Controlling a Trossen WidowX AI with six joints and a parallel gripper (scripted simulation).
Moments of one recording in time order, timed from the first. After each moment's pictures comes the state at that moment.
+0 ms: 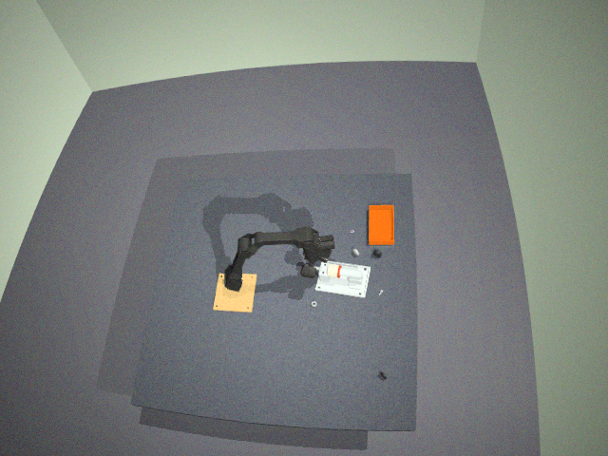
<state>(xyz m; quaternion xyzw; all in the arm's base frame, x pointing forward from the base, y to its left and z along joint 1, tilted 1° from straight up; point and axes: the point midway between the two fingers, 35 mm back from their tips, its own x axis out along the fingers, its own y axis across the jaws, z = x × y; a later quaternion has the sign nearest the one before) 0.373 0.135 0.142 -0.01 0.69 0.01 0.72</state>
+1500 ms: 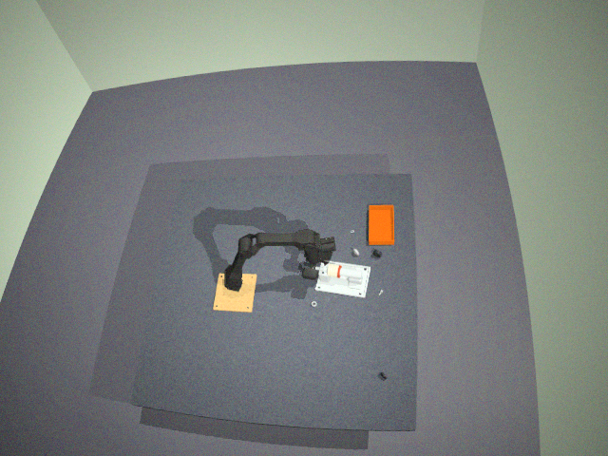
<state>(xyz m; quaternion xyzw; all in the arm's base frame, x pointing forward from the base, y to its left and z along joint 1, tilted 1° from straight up) 0.376 0.136 0.123 -0.01 0.69 0.01 0.72</state>
